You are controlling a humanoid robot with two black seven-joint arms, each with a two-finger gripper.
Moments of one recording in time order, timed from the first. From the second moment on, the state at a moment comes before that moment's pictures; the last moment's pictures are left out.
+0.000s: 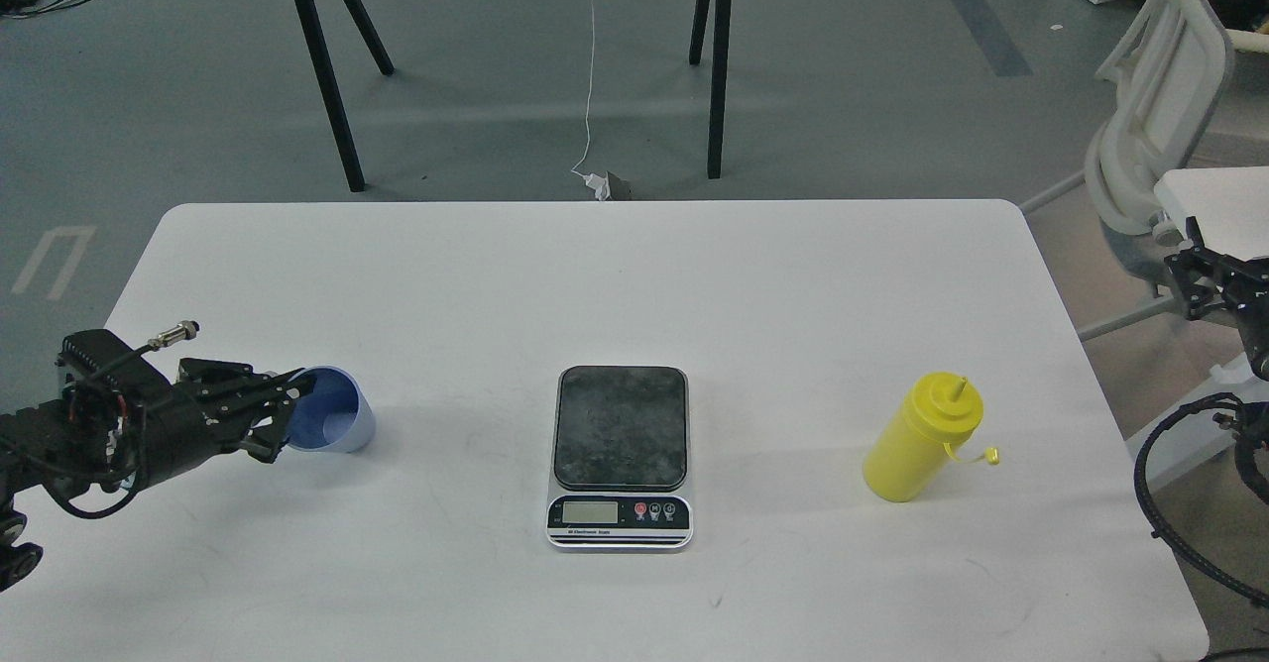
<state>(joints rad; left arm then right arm) -0.42 0.91 -0.47 -1.19 2.10 0.18 -0.35 0.35 -0.55 1.19 0.68 0.47 0.49 0.11</state>
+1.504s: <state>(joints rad) -0.90 0.44 -0.29 -1.37 2.11 -0.40 -0.20 0.26 -0.64 1.29 0.68 0.47 0.49 0.11</state>
